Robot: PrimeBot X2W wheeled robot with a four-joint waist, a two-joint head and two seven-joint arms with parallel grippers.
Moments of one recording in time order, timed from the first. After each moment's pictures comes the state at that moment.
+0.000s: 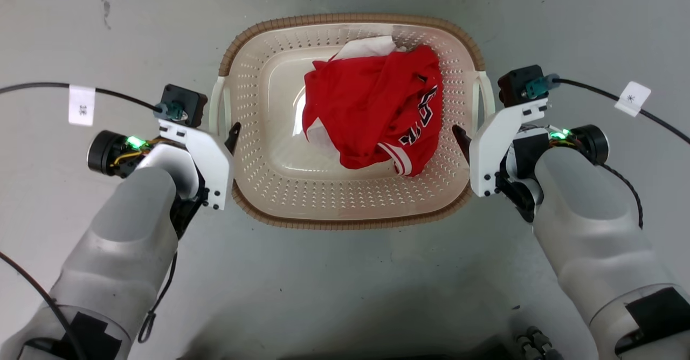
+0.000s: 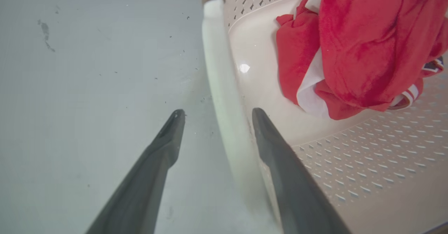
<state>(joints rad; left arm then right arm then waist) -0.90 0.31 -0.63 1.01 -0.49 -0.13 0.00 -0.94 -0.05 0.31 1.13 0.28 0.13 0.17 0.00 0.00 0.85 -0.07</state>
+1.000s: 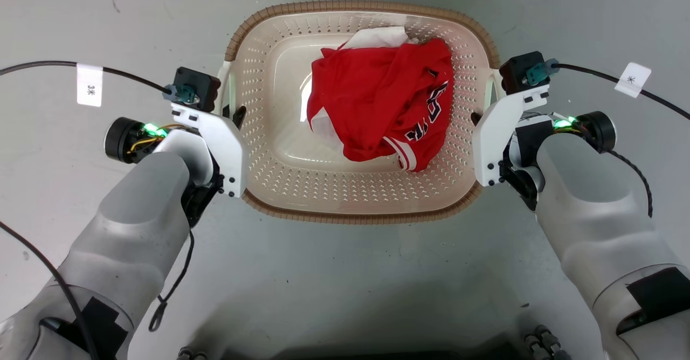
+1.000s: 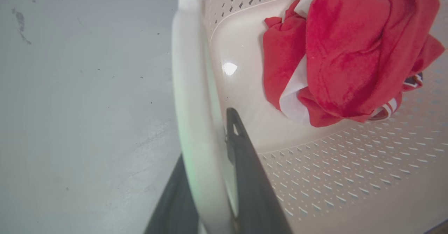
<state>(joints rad) -0.99 0.32 -0.88 1.02 -0.77 -0.13 -0.01 -1.03 -0.05 0.36 1.25 0.27 0.13 0.15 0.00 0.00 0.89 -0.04</state>
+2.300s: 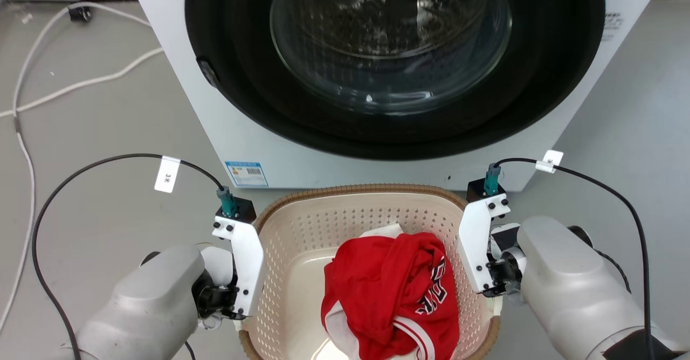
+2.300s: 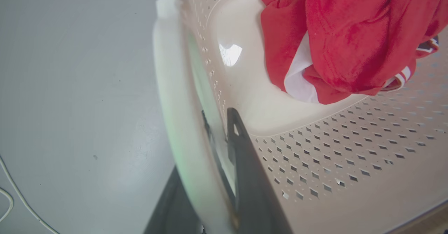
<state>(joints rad) -0.81 0.41 -1.25 0.86 -1.23 -0.13 0.55 -0.83 -0.04 0.53 1.25 0.44 0.13 0.70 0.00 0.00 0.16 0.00</state>
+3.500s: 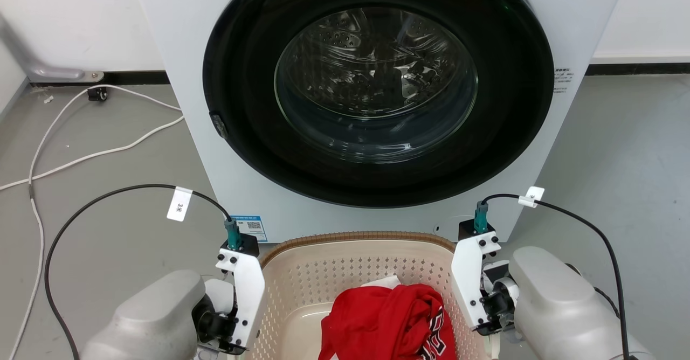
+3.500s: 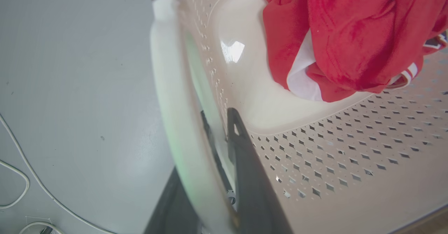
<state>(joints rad) -0.75 0.42 -1.27 0.83 -1.27 -0.13 0.69 -0.75 -0.04 0.64 1.21 0.56 0.13 0.82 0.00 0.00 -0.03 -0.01</state>
